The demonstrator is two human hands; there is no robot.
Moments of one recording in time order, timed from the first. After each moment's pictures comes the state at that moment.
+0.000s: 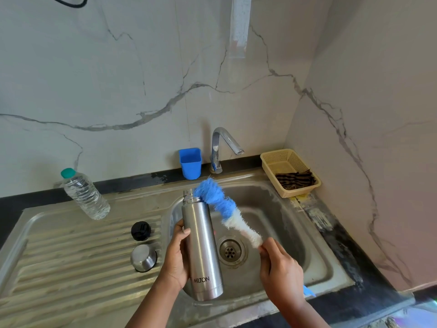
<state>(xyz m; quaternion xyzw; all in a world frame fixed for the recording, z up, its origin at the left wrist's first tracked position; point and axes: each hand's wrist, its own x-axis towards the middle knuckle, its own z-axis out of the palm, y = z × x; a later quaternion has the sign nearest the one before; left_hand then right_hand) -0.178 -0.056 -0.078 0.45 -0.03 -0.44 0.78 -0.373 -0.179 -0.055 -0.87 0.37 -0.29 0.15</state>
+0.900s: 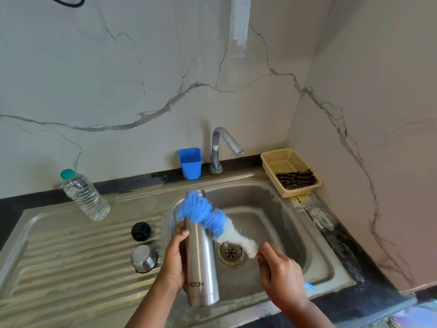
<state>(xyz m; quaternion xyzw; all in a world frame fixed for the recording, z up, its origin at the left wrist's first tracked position) -0.178 -0.051 -0.072 0.45 0.00 -0.46 0.77 -0.378 -0.186 -0.064 -0.90 0.29 -0.27 0.16</state>
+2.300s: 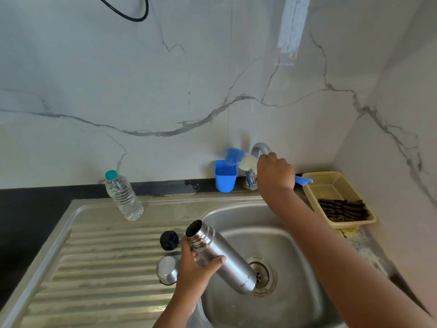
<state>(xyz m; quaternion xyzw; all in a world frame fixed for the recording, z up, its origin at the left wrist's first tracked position) -0.161 -0.044 -0.072 0.70 -0.09 -0.22 0.67 -0.139 -0.281 0.070 -0.93 0.34 -0.05 -0.10</state>
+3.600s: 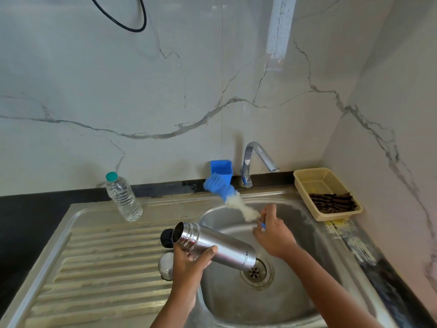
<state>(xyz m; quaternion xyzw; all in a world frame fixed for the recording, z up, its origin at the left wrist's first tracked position) -0.167 -0.032 -0.070 0.62 -0.04 -0.23 0.75 -0.242 -0.248 -0.034 -0.89 0.31 -0.05 0.34</state>
